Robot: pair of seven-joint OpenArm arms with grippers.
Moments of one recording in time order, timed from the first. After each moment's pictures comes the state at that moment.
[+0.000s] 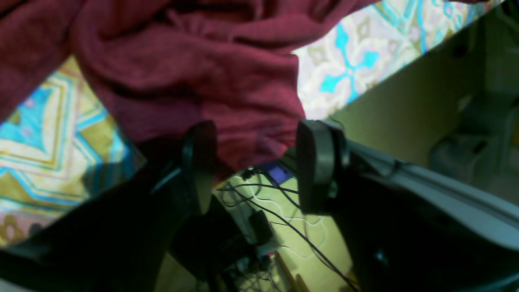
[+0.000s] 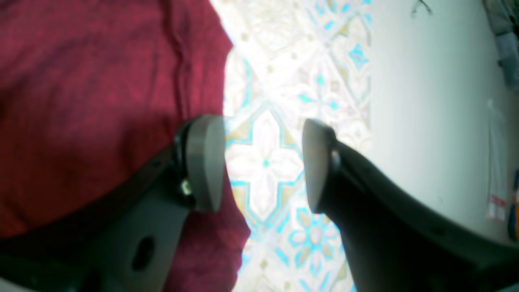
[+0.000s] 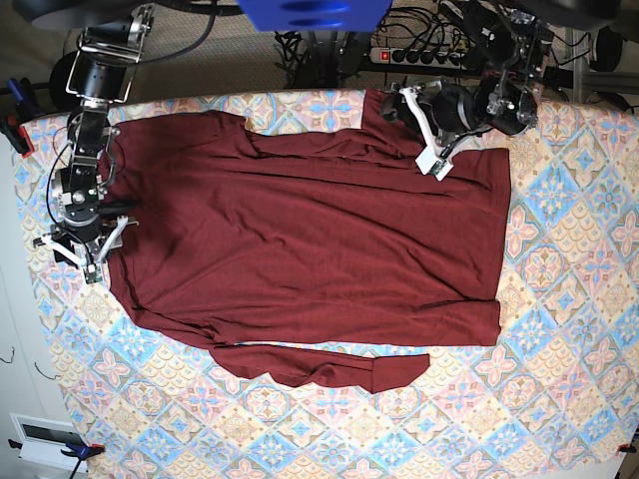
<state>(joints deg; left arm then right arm) 21.1 -23.2 8.1 108.8 -41.3 -11.2 68.6 2.4 18.9 17.3 81.0 -15.5 18.2 -30.6</state>
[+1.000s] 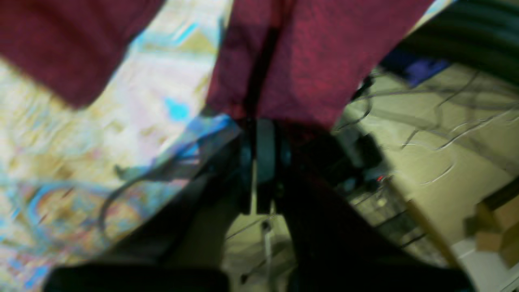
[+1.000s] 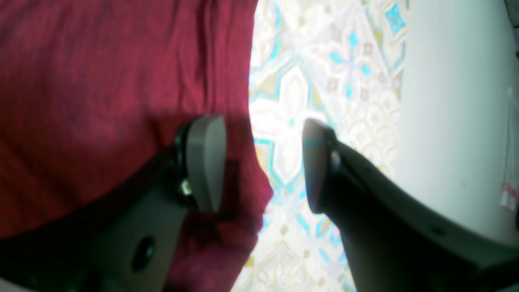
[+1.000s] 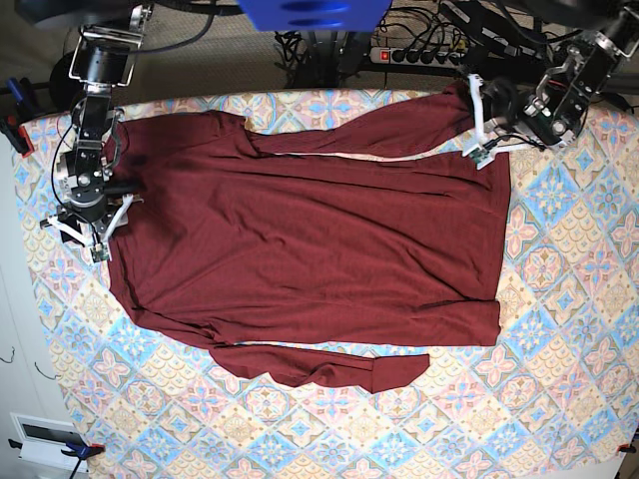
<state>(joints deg) 19.5 -49.9 17.2 110.8 -39.4 -11.5 68.5 -2.3 18.8 17.0 81.1 -15.6 18.4 -30.7</state>
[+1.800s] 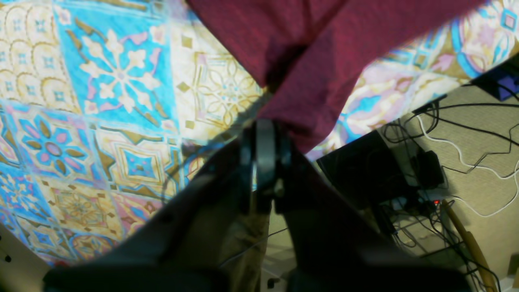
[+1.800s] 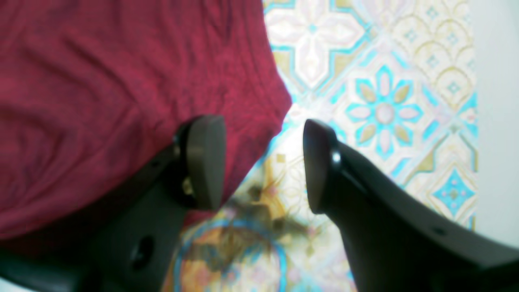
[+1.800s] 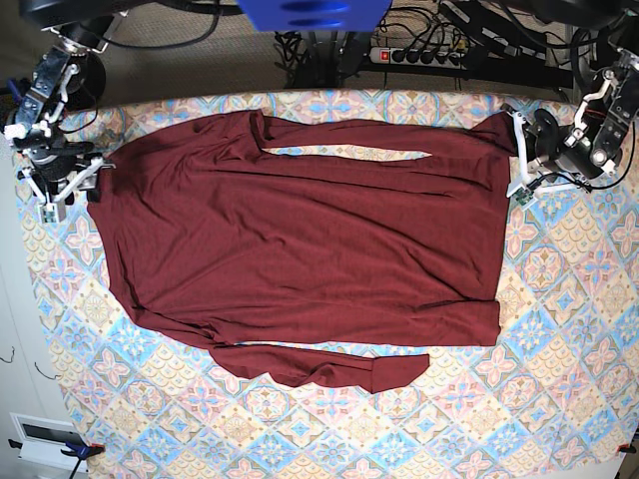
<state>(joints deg) 16.5 -56.8 9.7 111.3 -40.2 -11.9 68.5 -12.3 19.3 38.2 91.2 18.6 39.0 -49.2</state>
